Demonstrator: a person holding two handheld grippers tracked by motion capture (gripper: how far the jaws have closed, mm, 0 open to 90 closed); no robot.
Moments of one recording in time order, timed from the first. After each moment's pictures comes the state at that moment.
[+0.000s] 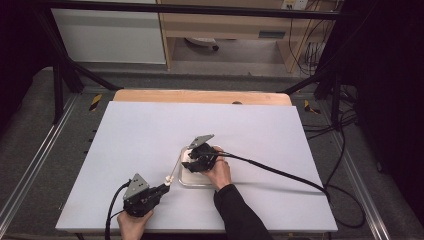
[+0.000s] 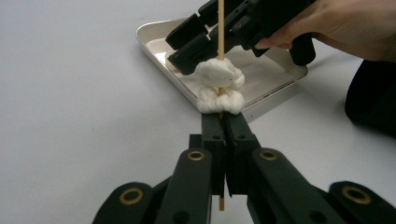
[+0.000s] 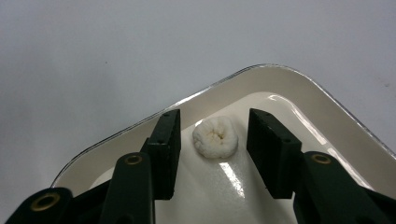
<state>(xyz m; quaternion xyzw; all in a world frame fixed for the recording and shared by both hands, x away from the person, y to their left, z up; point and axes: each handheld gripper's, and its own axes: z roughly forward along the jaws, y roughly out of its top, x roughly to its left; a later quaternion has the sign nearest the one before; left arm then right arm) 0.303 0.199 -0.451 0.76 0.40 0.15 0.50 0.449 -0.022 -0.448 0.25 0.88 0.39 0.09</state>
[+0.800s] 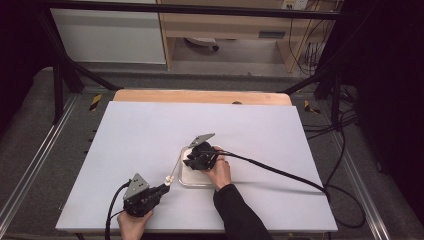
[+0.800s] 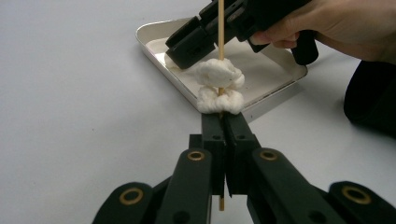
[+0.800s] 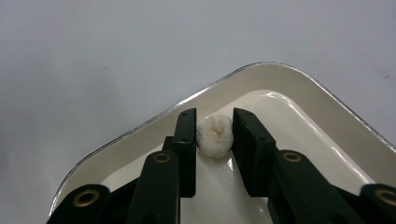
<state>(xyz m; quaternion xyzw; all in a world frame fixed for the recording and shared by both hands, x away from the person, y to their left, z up) 0.303 0.199 -0.450 0.76 0.40 0.16 0.50 0.451 -0.023 -0.446 0.27 0.88 0.39 0.07</state>
